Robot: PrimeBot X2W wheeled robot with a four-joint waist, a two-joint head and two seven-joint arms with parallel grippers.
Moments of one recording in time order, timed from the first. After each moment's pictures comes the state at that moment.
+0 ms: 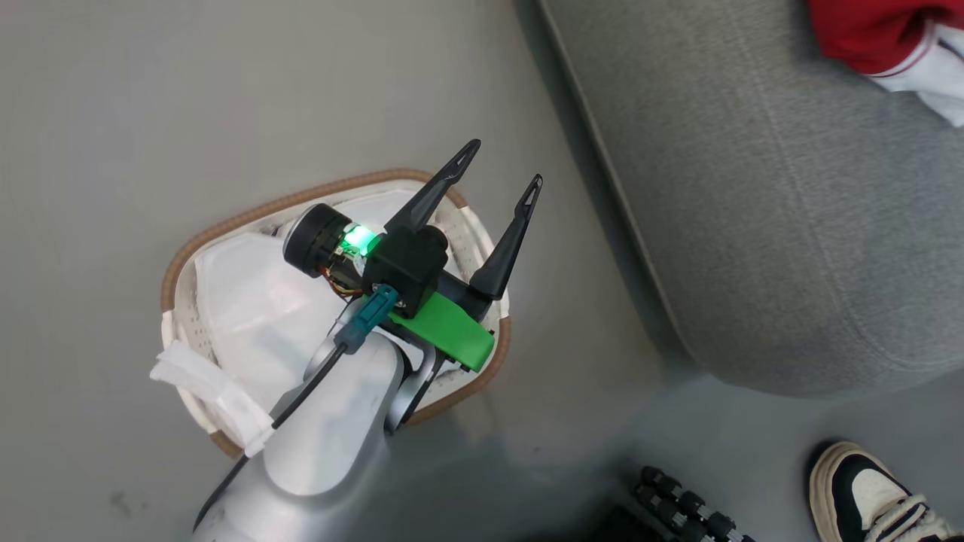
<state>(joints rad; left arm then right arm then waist) -0.61 0.06 -0.61 0.35 -0.23 -0.13 -0.26 -1.22 -0.60 0.10 0.78 0.12 0.13 -0.26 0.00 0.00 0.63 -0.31</state>
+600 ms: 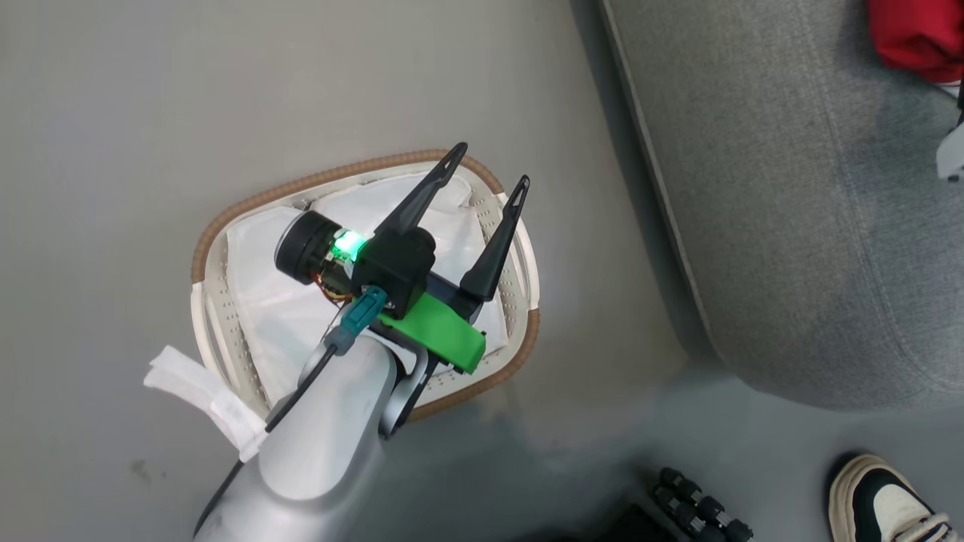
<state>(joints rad) -0.59 0.05 -0.58 0.35 -0.23 -0.13 -0.26 -0.84 -0.39 -0.09 0.67 0.12 0.13 -0.26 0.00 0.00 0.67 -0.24</state>
